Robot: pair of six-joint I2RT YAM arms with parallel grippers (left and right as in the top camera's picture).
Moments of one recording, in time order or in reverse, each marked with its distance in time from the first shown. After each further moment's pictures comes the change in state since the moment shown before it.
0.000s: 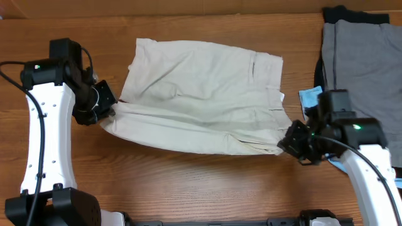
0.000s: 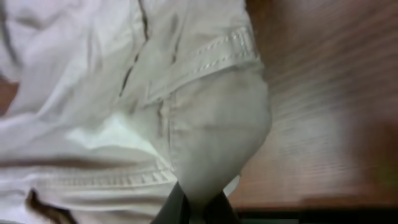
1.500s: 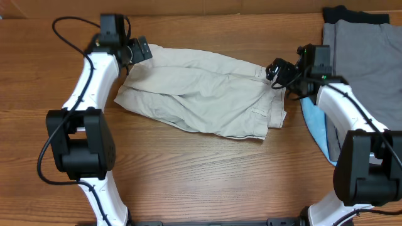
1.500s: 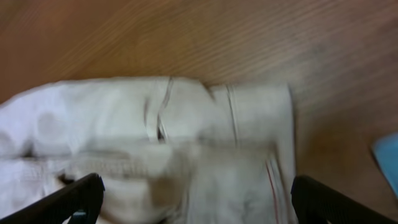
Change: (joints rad) left arm -0.168 0.459 0.159 0.740 -0.150 0.029; right arm -0.034 0.638 0.192 0.815 0.156 -0.109
